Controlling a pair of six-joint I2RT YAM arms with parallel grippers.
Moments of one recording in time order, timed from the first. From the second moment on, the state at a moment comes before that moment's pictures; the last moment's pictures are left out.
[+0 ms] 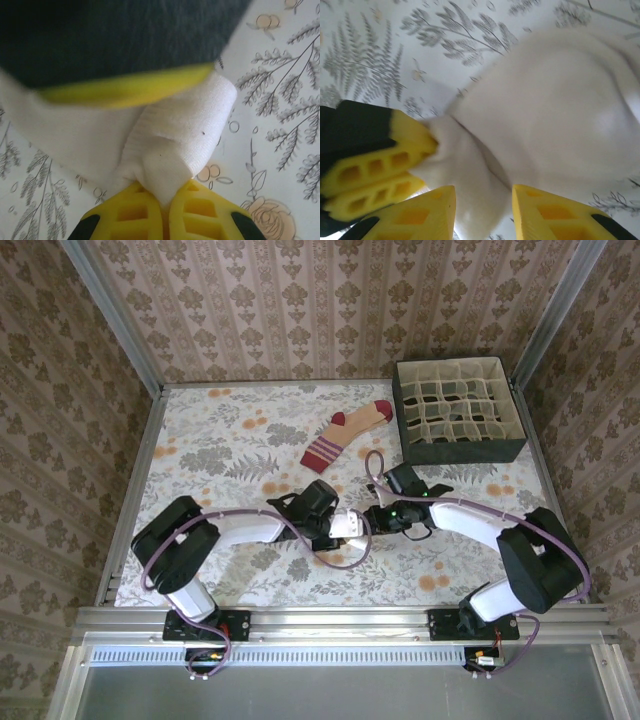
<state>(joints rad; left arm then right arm) -0.94 1.67 0.84 -0.15 0.32 0.62 0.51 1.46 0.73 -0.34 -0.43 0.37</state>
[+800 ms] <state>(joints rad) -0.87 1.80 1.01 -0.39 0.54 0.47 0.55 1.33 0.57 -0.19 -0.34 0.50</state>
